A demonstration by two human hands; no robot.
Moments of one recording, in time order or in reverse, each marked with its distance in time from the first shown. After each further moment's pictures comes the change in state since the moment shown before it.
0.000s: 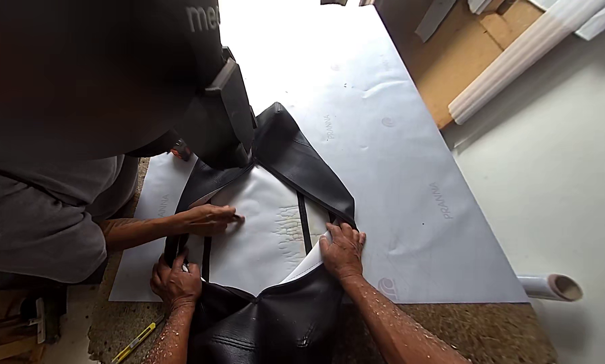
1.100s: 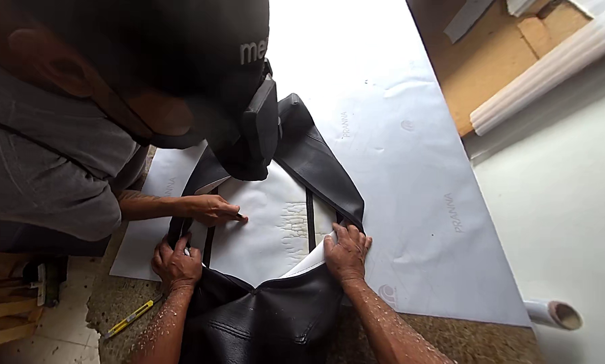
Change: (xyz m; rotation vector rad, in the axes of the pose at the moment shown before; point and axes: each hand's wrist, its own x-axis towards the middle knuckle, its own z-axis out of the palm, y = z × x) left_hand -0.001 -0.007 0.010 -0.016 -0.032 -0.012; right_hand 0.002 0.001 0.000 0.009 0.048 -0.021
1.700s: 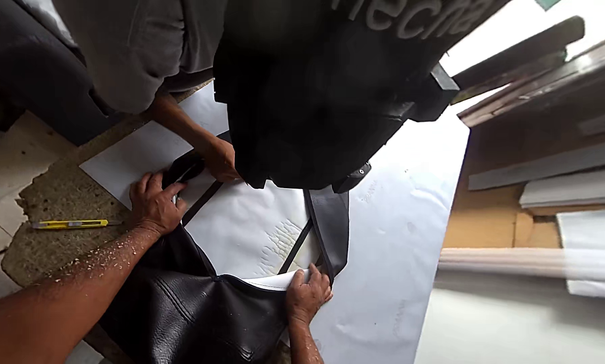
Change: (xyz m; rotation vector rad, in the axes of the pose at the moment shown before) left_hand 0.006 -0.006 -0.003 -0.088 -0.013 -0.027; right_hand 0.002 -0.027 -0.017 -0.077 0.079 -0.090
